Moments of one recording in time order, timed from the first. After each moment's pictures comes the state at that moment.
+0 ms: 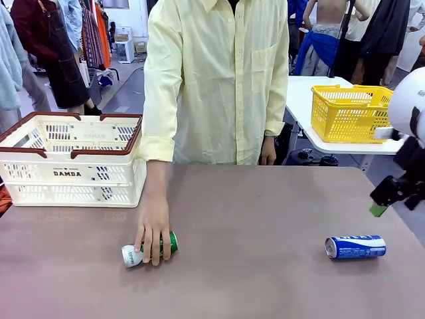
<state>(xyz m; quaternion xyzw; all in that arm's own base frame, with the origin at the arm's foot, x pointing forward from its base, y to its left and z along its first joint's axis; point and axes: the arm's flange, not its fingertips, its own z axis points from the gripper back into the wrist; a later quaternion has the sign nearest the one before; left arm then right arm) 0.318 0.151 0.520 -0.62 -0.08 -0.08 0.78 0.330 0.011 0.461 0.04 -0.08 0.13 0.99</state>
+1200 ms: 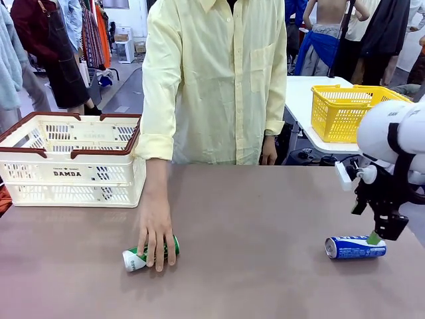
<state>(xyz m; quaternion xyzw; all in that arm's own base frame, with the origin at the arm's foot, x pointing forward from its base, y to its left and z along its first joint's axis) 0.317 0.152 0.520 -0.62 -0.08 -0.08 0.78 0.365 0.028 0.384 0.04 -0.04 0.67 0.74</state>
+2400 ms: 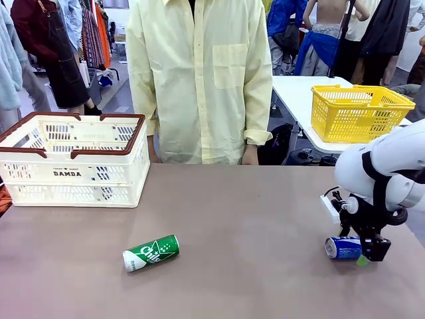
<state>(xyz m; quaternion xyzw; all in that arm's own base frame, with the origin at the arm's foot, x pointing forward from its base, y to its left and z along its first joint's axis) 0.317 0.152 0.520 -0.62 -0.08 -0.08 0.78 0.390 0.025 0.295 0.06 -0.02 0.72 0.69</state>
